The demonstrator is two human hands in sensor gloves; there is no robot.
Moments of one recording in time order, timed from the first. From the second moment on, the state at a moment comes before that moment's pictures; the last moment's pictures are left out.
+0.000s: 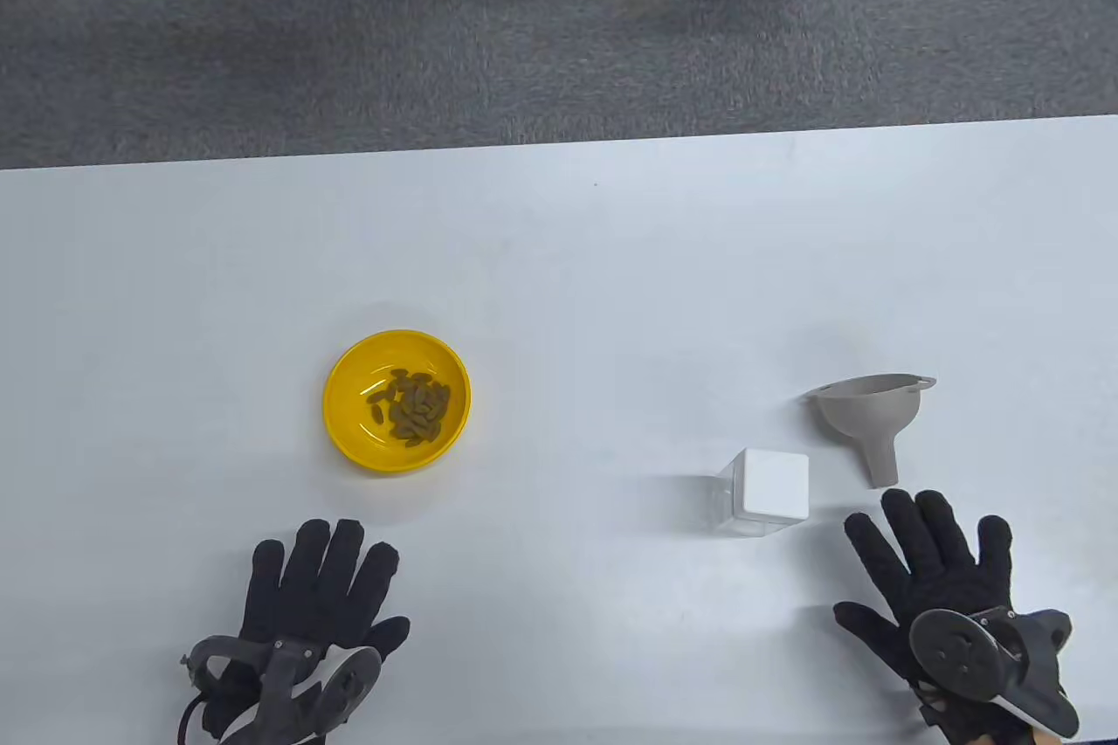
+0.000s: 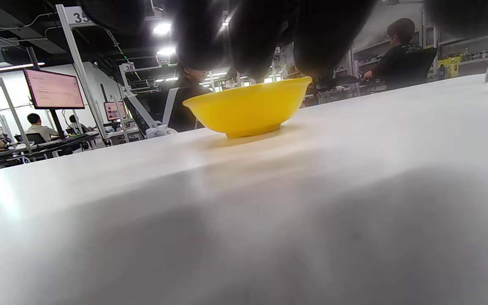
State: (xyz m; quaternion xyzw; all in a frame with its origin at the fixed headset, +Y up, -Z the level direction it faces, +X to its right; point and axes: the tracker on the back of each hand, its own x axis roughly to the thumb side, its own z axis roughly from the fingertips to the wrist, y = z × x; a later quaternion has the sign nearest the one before) left_hand -0.200 -0.716 0.016 0.02 -0.09 -0.07 0.99; right_hand 0.343 -0.691 -0.050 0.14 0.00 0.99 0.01
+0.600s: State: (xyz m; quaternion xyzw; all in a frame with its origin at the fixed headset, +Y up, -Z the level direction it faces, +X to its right) left_hand -0.202 -0.717 0.013 0.01 -0.08 -0.06 0.99; right_hand 0.346 -0.692 -0.049 0.14 0.01 0.99 0.03
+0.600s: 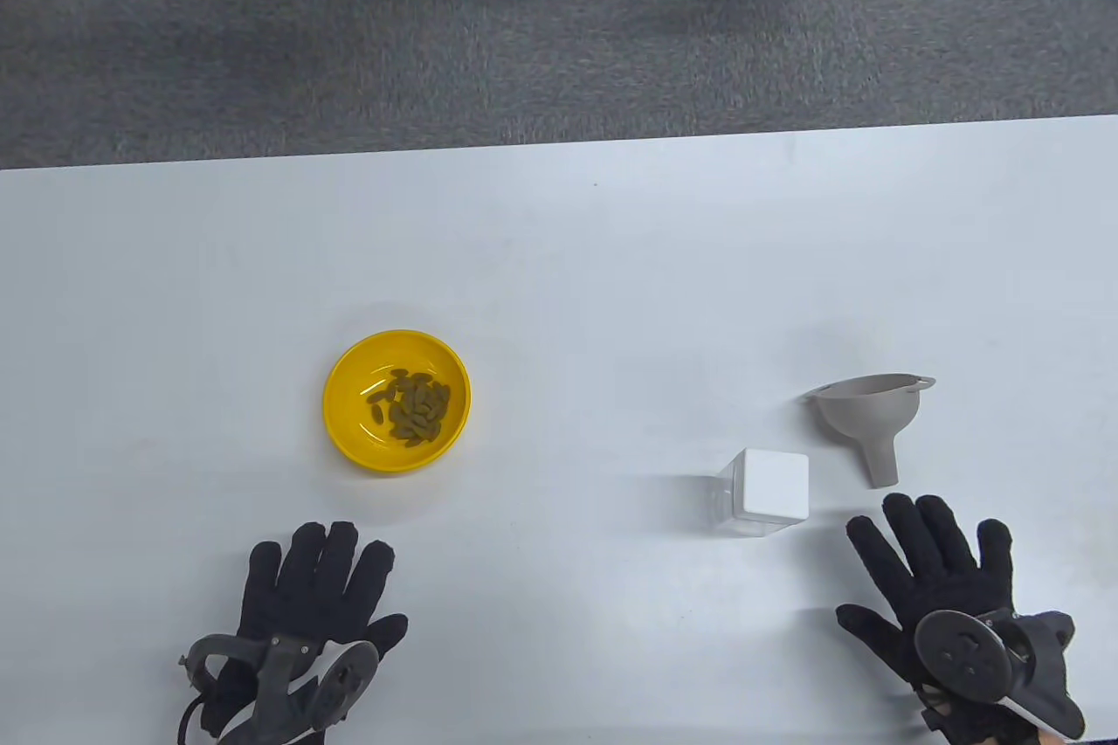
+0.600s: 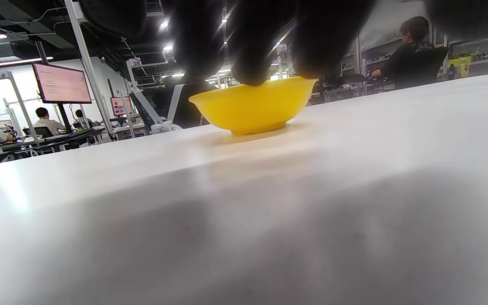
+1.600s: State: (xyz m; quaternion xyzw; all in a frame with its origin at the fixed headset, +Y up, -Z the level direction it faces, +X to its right) left_hand -0.200 -0.718 0.012 0.00 -0.08 -0.08 0.99; right_hand 0.331 -0.694 -0.086 0.09 0.06 0.98 0.18
